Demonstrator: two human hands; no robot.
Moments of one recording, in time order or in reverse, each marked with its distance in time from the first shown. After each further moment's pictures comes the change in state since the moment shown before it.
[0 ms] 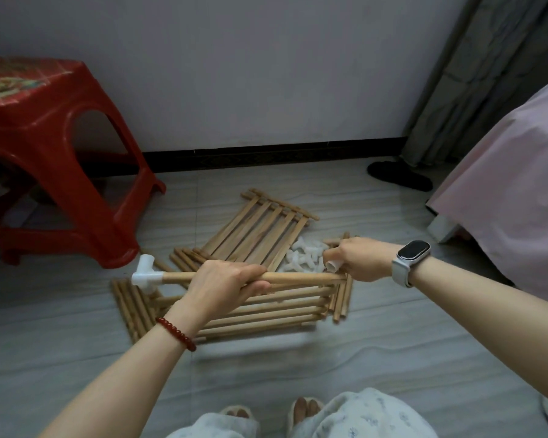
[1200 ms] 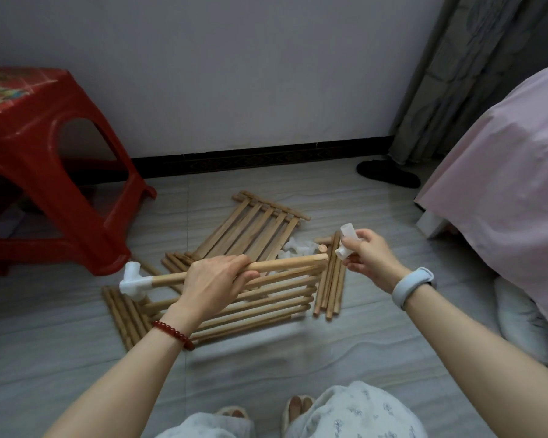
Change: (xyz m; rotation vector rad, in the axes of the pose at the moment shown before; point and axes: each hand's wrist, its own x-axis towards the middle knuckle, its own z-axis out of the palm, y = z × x) left_hand 0.008 0.004 0.008 0.055 0.085 -0.139; right_hand 0.005 0.032 0.050 1.658 0.598 0.403
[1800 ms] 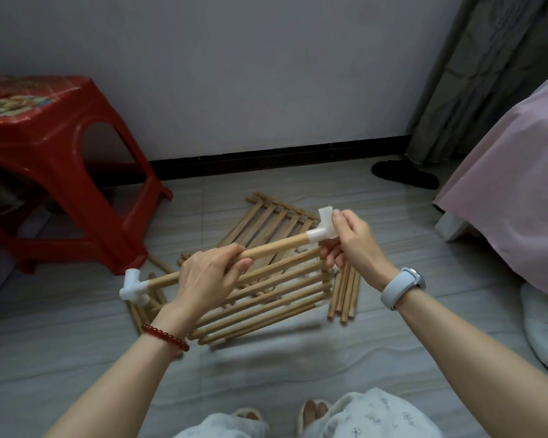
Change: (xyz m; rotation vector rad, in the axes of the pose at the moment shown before) left_hand -0.003 -0.010 -0.025 -0.099 -0.009 -0.217; right_hand -0.032 -0.031 0.046 -0.106 -0.193 -0.348
